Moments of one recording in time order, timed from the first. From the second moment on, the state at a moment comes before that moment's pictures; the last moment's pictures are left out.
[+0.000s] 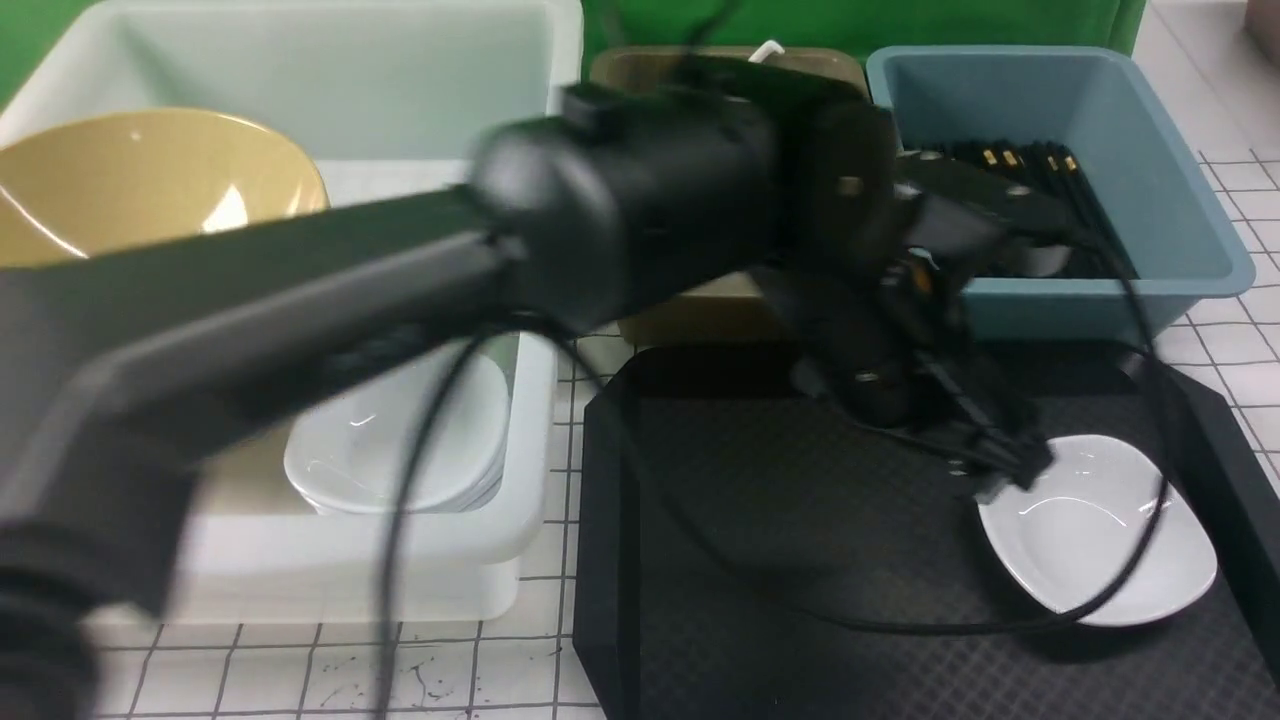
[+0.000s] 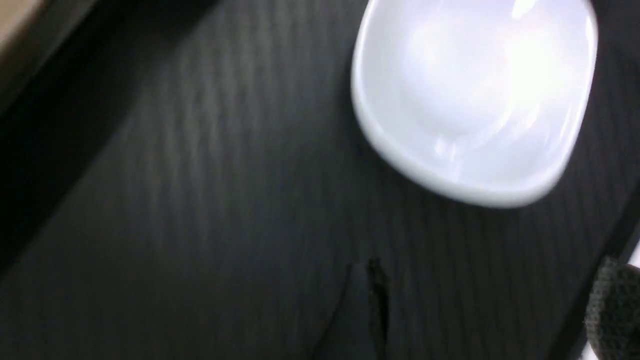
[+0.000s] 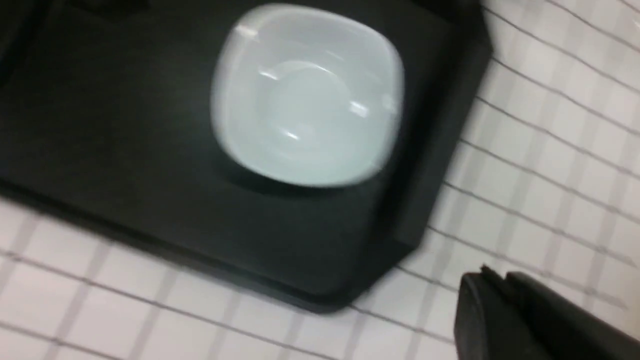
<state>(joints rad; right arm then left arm) 0.33 0.78 -0.92 -0.29 1.26 0.02 -0.88 2.00 -1.77 -0.23 0.90 0.15</state>
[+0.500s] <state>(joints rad) 0.22 0.75 -0.86 -0.06 1.23 -0.14 -0.90 2.42 -2.14 -0.20 0.97 0.13</state>
